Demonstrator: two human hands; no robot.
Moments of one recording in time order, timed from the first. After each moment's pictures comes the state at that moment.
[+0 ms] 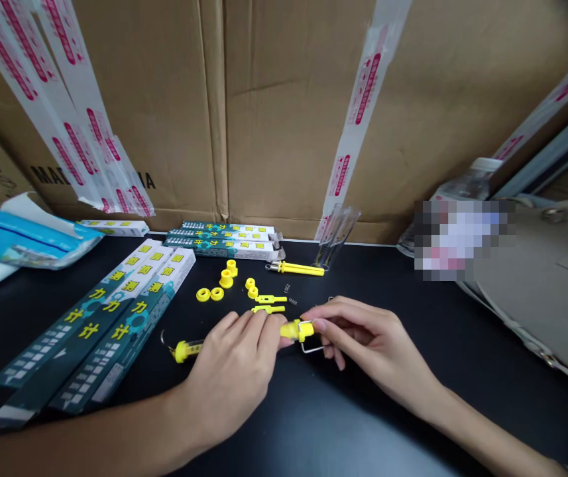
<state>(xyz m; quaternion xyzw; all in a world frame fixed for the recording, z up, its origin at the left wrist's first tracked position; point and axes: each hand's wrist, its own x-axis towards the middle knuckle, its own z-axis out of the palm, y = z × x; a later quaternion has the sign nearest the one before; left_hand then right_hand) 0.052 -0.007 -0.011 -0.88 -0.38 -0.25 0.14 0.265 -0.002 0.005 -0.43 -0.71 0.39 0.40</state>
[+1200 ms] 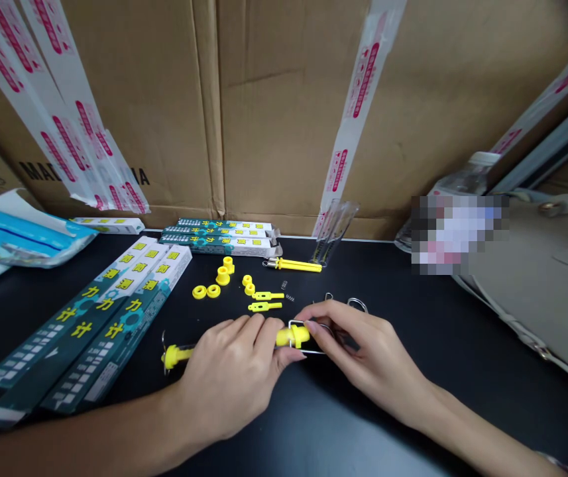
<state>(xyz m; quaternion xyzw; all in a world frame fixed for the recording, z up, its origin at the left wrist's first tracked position) 0.054 -0.009 -0.004 -0.89 -0.37 -0.26 0.09 0.265 -0.010 0.001 -0.44 -0.80 0.23 0.32</state>
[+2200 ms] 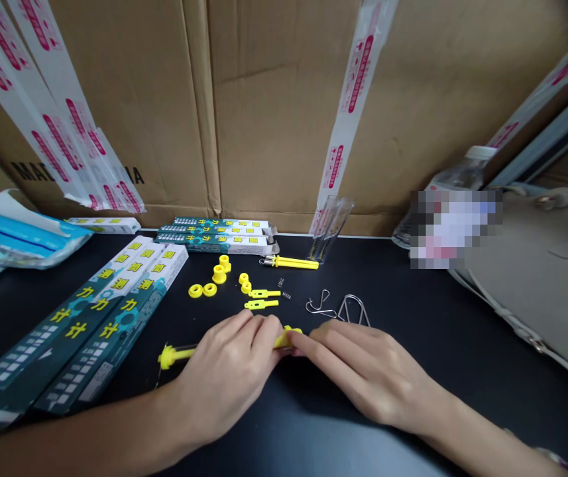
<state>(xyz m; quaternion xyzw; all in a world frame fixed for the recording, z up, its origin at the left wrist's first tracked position) 0.053 -0.008 -0.009 -0.90 -0.35 -0.25 0.07 0.268 -0.016 0.011 -0.23 -0.93 -0.15 0.25</state>
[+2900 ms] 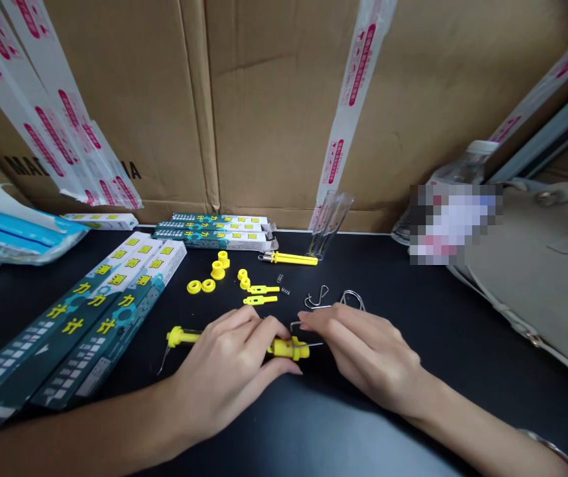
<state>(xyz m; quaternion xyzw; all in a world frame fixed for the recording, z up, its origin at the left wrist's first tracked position) 0.050 -0.008 -0.004 -0.90 -0.33 -0.29 -0.05 0.272 -0.012 -0.009 -0.31 -0.88 -0.09 0.34</state>
